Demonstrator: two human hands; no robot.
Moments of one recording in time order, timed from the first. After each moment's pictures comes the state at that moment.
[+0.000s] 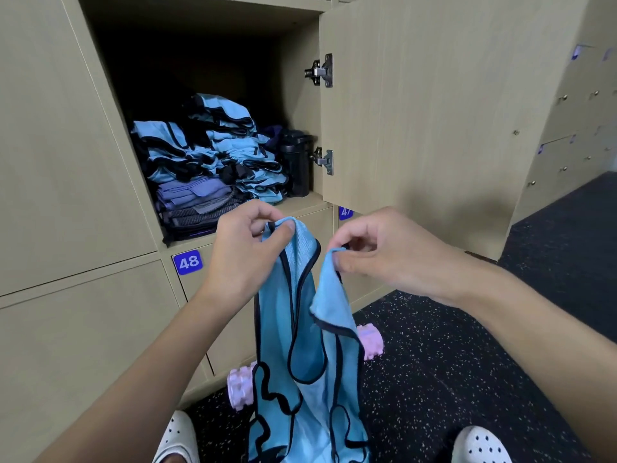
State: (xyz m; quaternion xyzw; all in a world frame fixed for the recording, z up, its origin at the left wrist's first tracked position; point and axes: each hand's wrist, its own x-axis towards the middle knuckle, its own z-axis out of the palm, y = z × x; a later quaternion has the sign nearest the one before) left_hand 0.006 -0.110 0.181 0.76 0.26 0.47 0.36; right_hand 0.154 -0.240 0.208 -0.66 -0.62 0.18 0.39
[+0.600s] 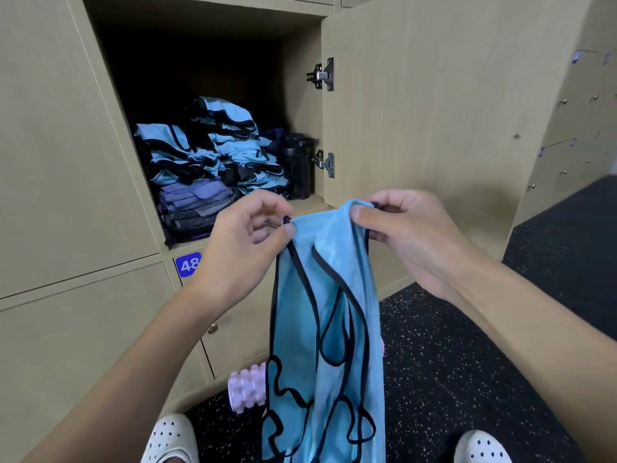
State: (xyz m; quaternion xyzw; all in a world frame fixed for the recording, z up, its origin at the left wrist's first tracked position) left_hand -0.008 -0.113 0.195 0.78 0.18 0.44 0.40; right_hand 0.163 -0.231 0.210 -0.60 -0.41 0.23 0.65
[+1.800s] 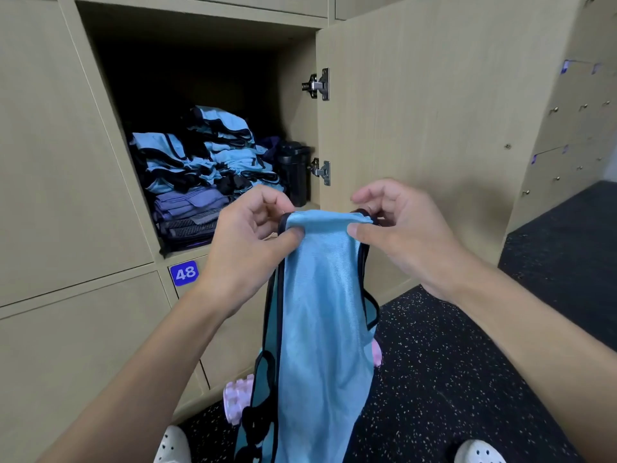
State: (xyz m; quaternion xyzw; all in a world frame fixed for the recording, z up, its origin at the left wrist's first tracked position) left_hand 0.005 -0.121 0.206 0.75 0.15 0.47 0.44; right_hand 0.169 -0.232 0.215 -0.63 -0.51 0.11 0.58
